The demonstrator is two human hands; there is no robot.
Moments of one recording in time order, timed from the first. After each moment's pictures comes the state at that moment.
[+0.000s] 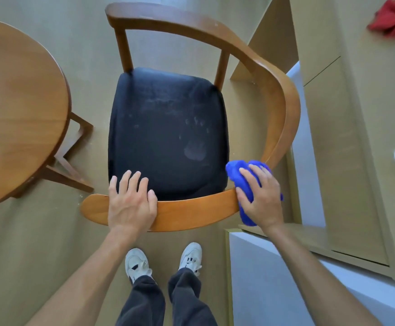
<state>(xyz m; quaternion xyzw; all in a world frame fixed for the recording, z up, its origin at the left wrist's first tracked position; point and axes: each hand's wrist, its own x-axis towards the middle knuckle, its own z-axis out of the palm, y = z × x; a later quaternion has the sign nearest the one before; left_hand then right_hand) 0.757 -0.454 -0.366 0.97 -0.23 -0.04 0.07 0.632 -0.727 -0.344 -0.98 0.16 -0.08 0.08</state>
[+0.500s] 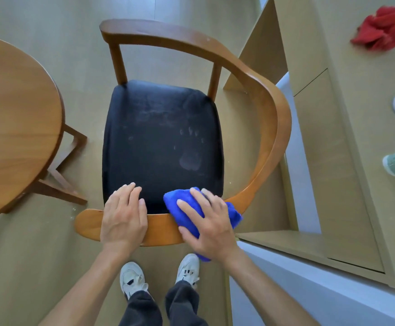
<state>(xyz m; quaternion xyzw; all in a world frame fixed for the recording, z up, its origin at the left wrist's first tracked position) 0.759 -0.454 -0.366 0.96 -0.22 0.03 0.18 0.647 -0.631 -0.346 -0.99 0.07 -0.09 0.12</state>
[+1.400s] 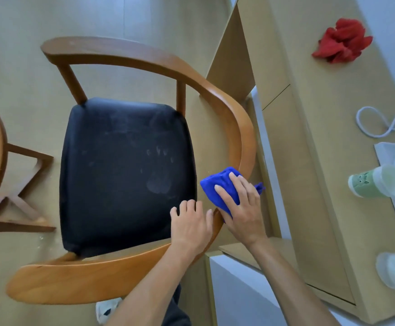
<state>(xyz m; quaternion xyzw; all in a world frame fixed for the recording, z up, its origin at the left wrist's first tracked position) 0.721 -0.676 -0.356 0.92 -0.31 -0.23 0.11 0.652 -0.812 -0.344 -0.98 0.12 -0.13 0.03</state>
